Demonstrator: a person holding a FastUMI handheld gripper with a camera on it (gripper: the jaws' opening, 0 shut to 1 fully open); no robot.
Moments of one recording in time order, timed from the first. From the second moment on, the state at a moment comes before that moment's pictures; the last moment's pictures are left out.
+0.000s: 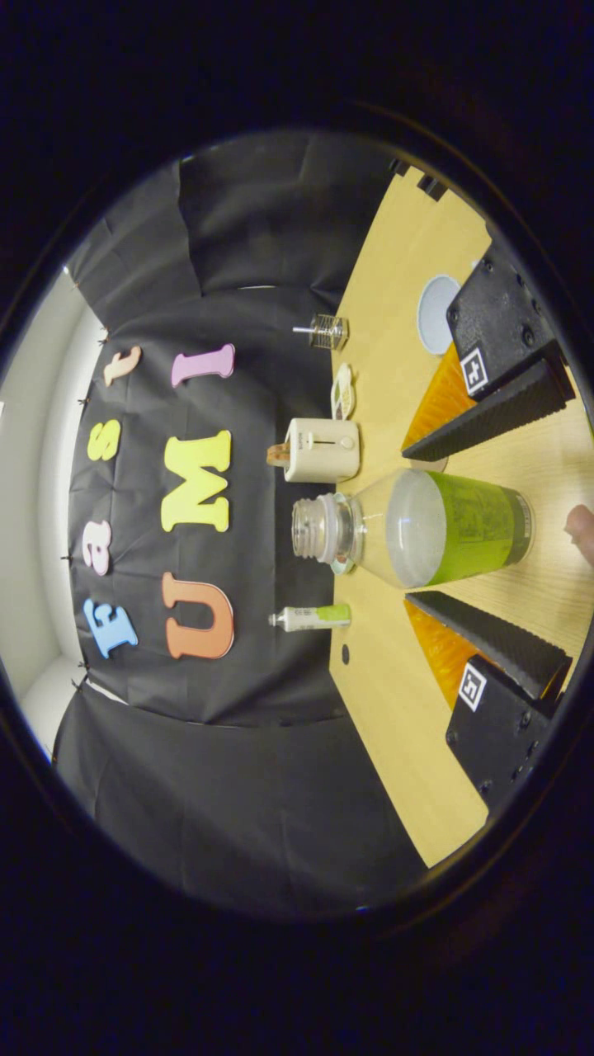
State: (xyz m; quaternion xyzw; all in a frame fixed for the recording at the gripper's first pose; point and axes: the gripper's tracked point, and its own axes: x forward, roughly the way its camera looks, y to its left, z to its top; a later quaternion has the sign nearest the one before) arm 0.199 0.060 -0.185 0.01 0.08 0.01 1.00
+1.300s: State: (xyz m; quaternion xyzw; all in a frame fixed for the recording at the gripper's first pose) arm 0.146 0.040 -0.085 0.11 0.02 0.03 0.99
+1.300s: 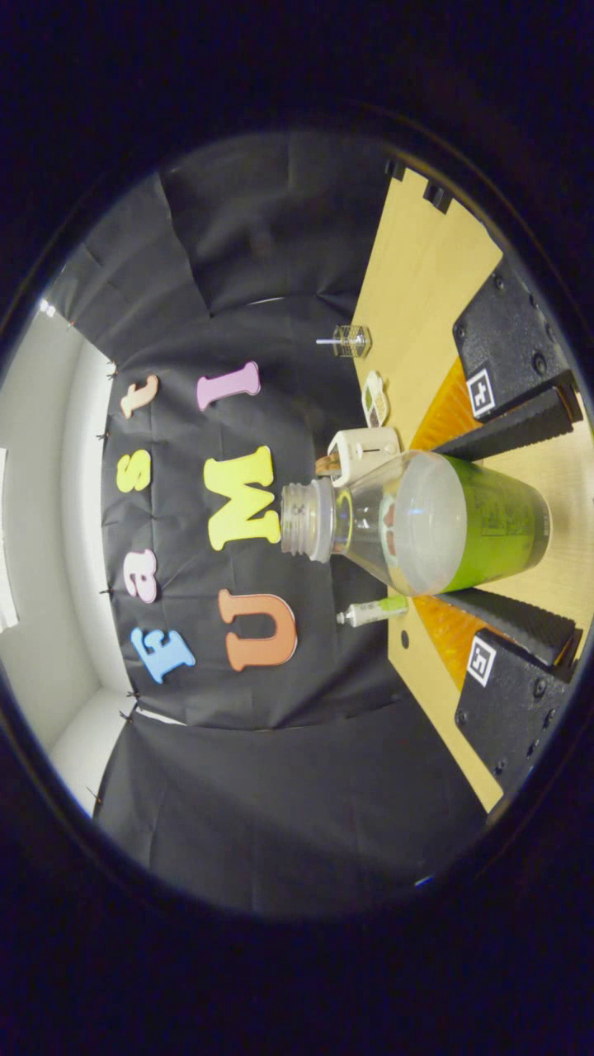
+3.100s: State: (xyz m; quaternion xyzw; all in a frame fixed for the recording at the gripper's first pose) arm 0.173 0.039 -0.088 0.66 0.06 0.23 0.71
